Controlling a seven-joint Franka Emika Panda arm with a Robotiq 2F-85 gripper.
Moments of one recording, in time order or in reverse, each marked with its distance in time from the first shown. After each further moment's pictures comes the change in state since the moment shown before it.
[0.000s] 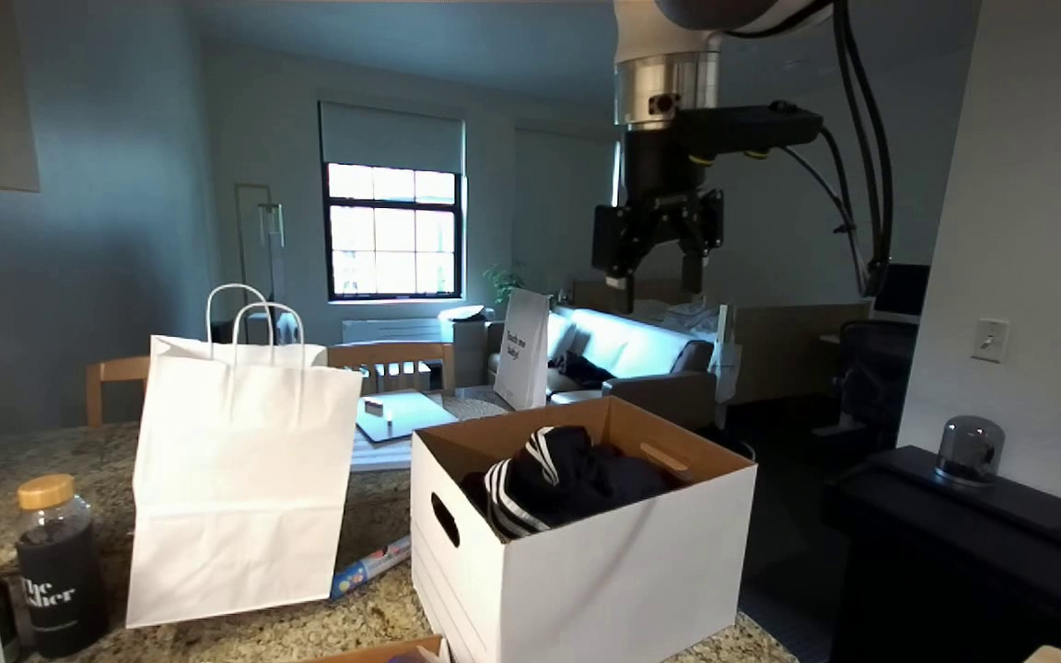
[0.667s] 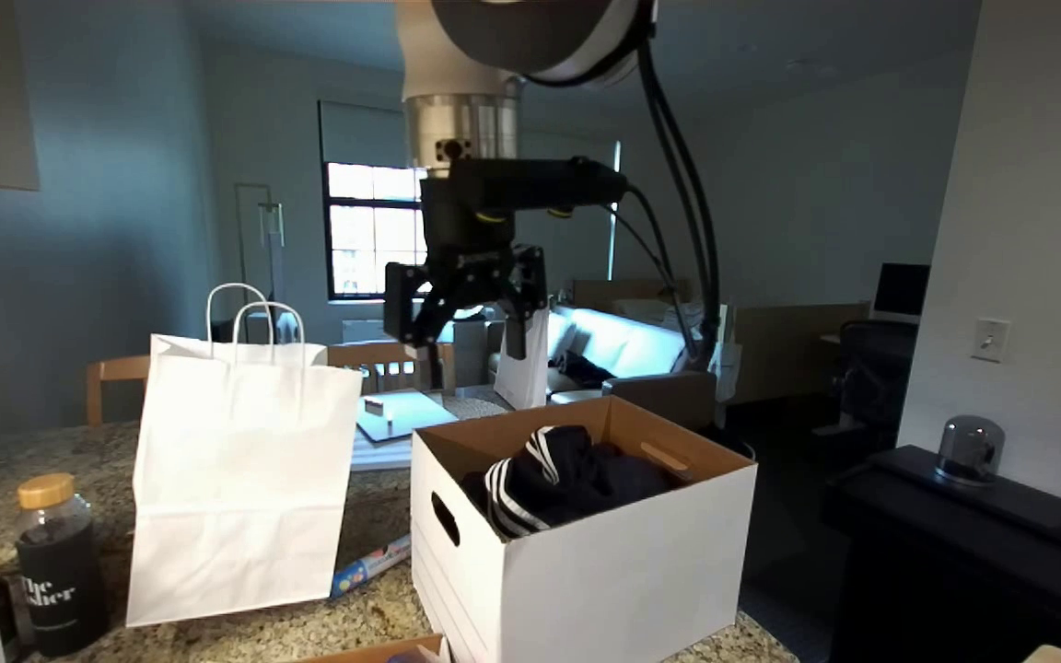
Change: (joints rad) arm 0.127 0.395 0.198 0.218 0.023 0.129 0.162
